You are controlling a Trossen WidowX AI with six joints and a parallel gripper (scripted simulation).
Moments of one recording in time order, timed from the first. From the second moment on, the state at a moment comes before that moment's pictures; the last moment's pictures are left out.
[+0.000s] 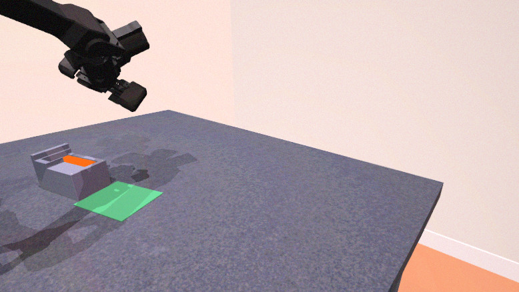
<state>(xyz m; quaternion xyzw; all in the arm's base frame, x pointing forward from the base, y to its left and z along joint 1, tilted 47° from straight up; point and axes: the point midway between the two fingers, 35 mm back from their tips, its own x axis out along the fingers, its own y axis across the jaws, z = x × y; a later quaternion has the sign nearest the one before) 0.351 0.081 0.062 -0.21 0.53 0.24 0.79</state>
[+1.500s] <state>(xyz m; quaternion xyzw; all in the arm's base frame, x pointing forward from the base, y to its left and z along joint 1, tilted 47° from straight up) 0.218 0.047 -0.080 -0.39 0.69 -0.16 0.59</state>
